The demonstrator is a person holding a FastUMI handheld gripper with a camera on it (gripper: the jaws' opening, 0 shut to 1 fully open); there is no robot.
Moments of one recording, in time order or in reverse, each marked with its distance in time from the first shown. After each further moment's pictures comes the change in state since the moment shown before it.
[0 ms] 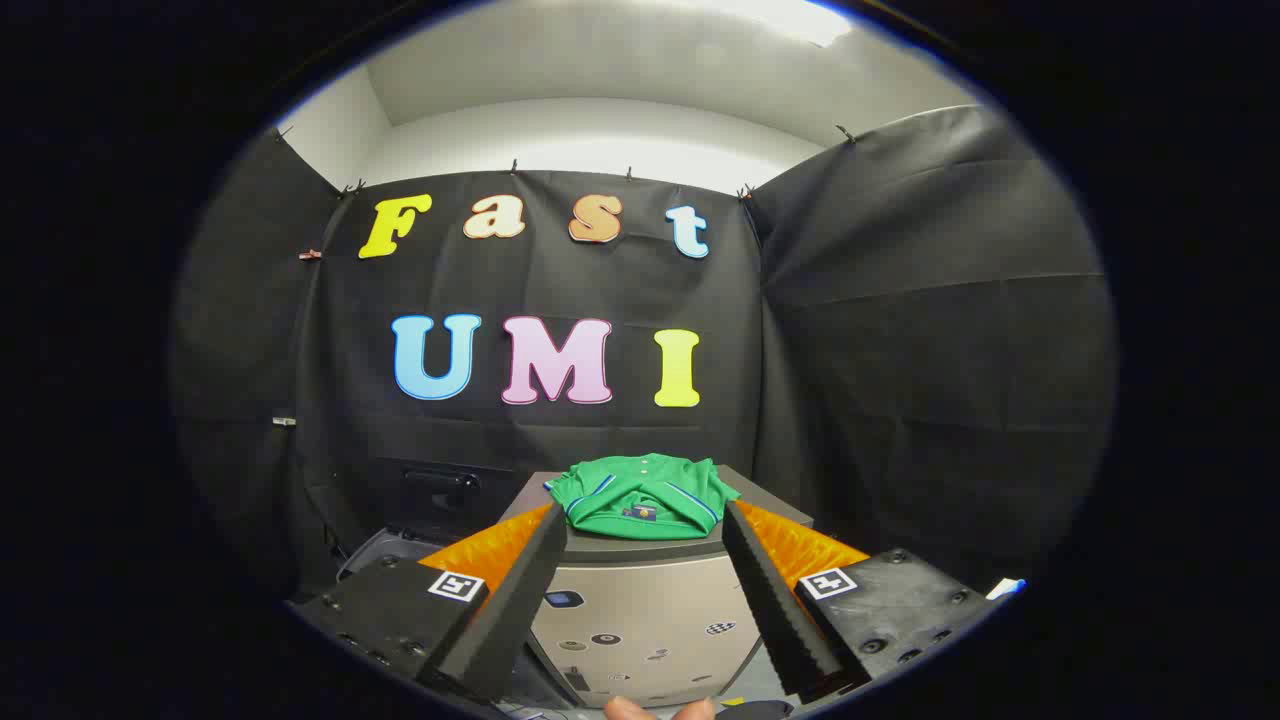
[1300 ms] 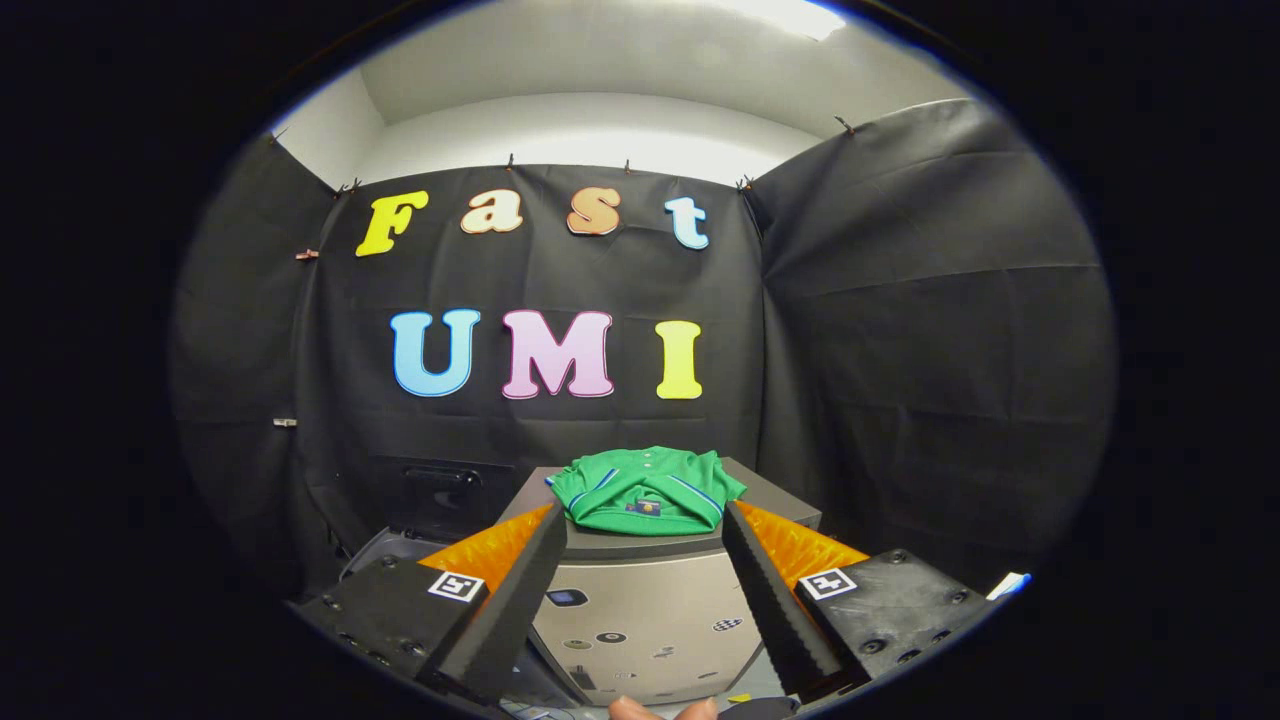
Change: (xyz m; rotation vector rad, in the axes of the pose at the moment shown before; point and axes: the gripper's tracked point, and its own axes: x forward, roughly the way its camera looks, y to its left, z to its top) arm 0.014 -0.002 -0.003 0.021 0.029 -0.003
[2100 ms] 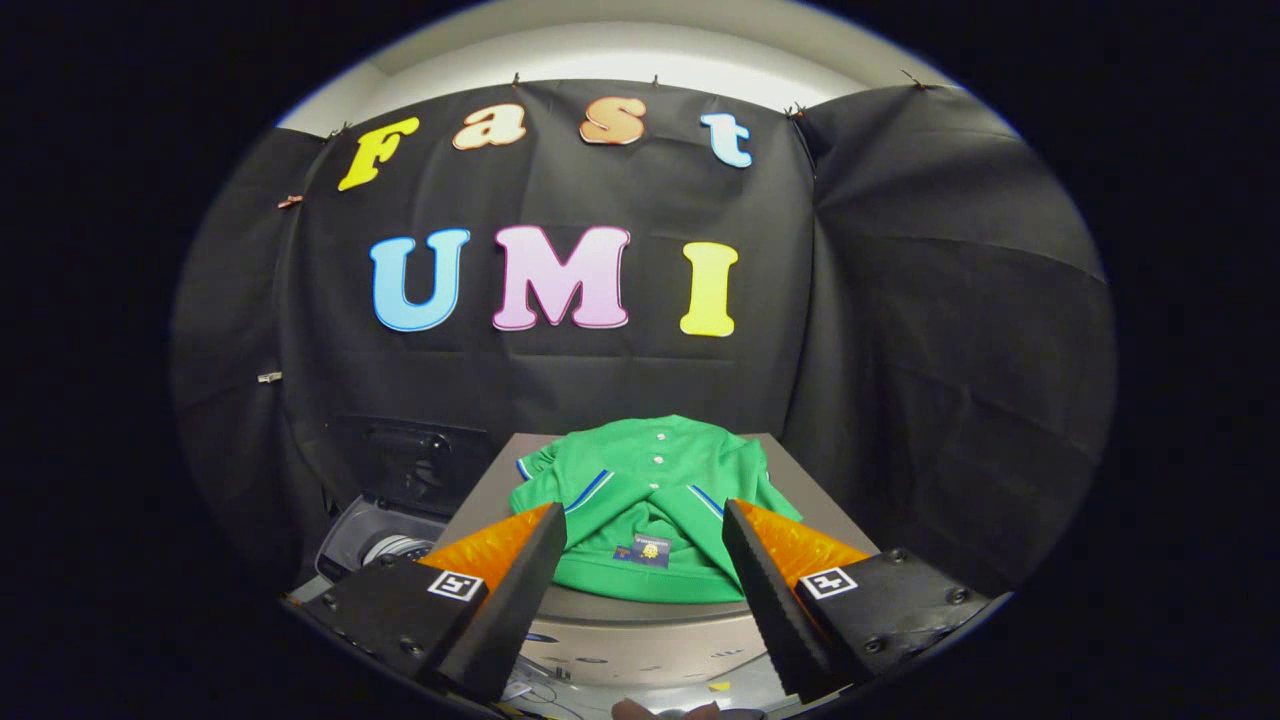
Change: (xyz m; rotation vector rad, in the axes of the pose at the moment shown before) arm 0.178 0.007 -0.031 -0.077 0.295 0.048
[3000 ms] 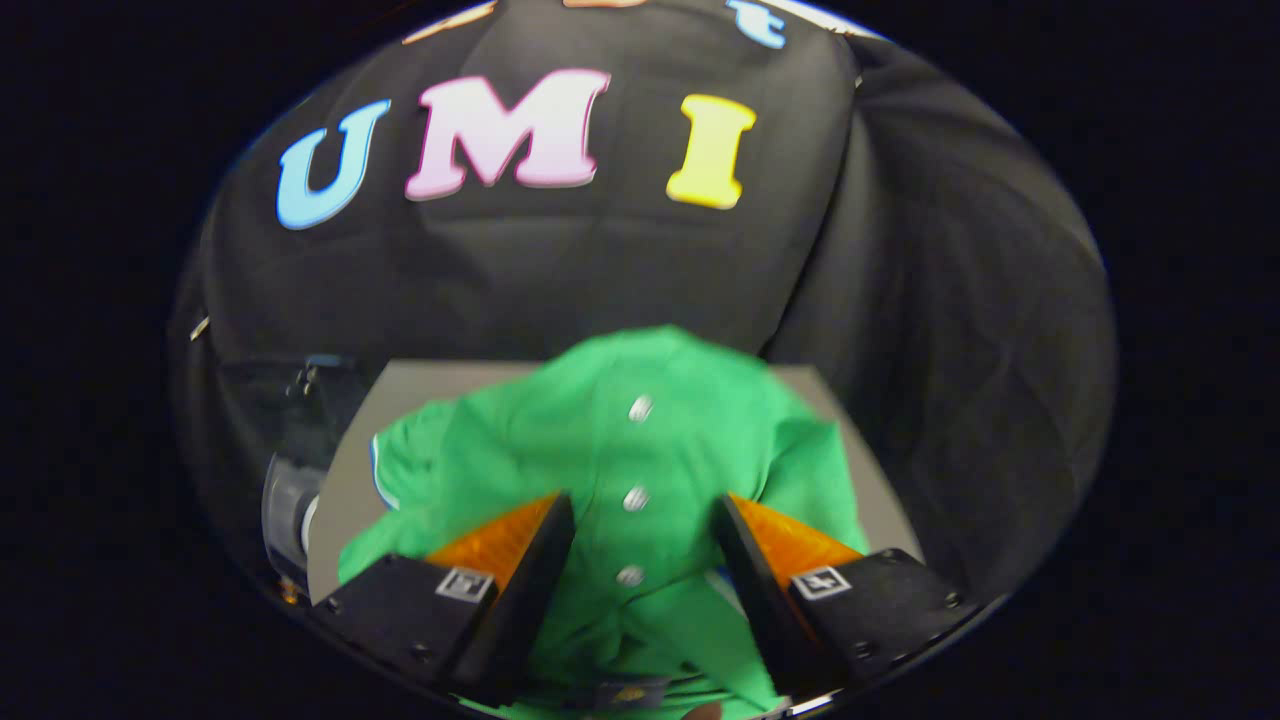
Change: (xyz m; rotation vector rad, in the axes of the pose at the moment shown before) arm 0.170 -0.001 -0.053 -0.020 0.379 -0.055
